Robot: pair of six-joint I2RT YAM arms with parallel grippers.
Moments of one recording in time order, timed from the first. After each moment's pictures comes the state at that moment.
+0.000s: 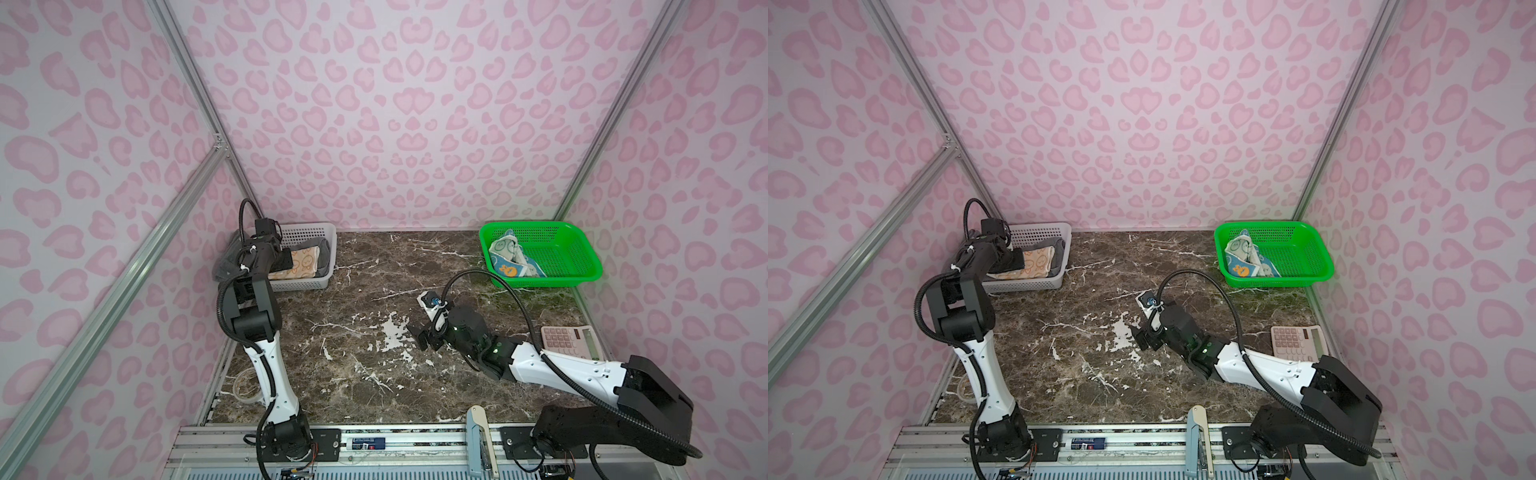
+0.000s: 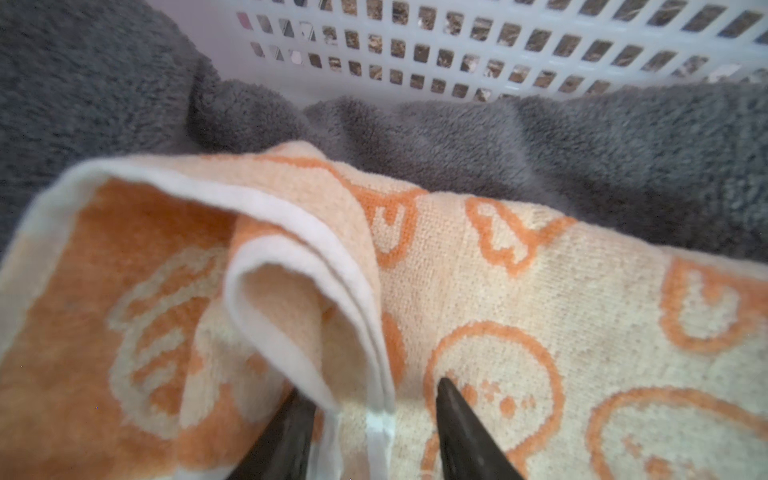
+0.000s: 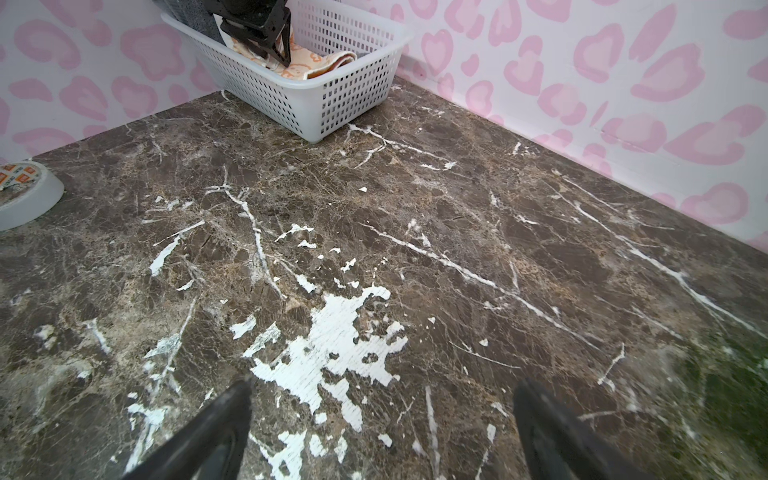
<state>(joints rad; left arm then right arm) 0.25 2.24 1.87 -0.69 -0.07 -0.02 0.90 1.32 0.67 0.19 0.16 0.03</state>
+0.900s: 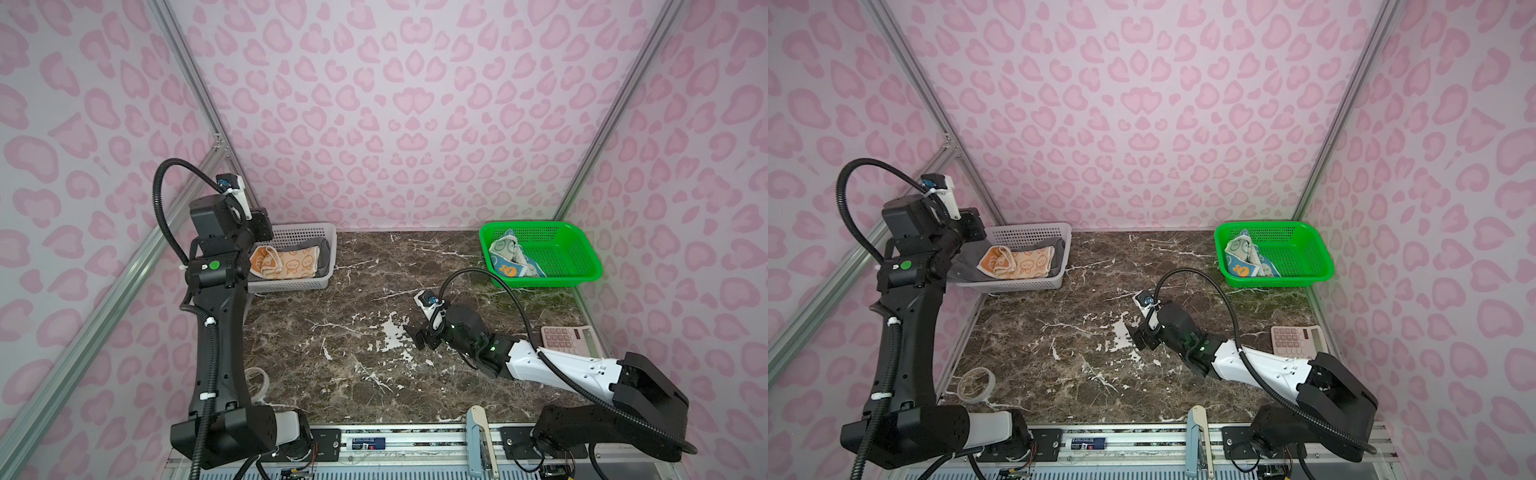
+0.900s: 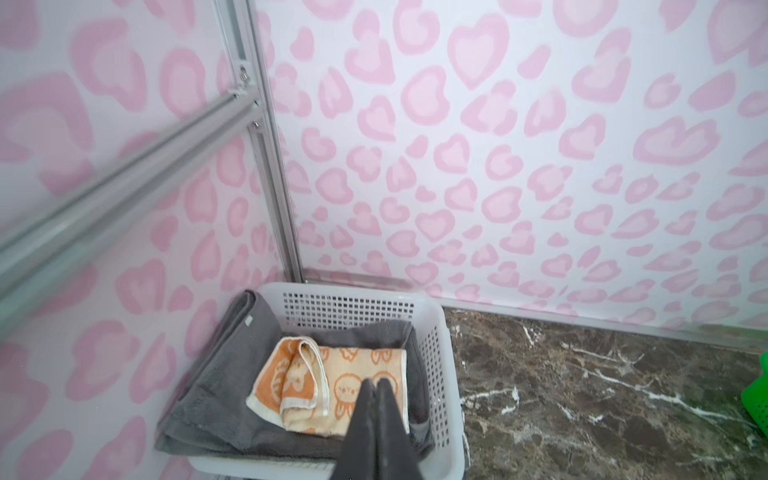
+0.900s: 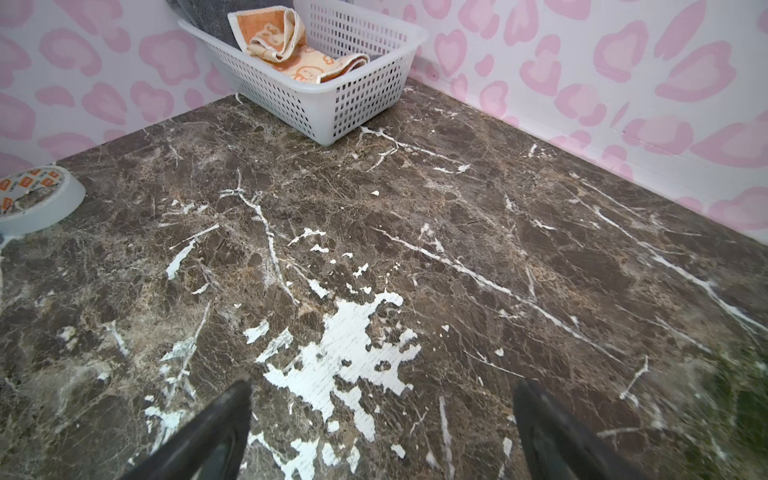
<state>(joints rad) 0.22 1.34 1.53 -0.58 0.14 -0.02 0.89 1.34 0.70 0.20 0.13 0.05</state>
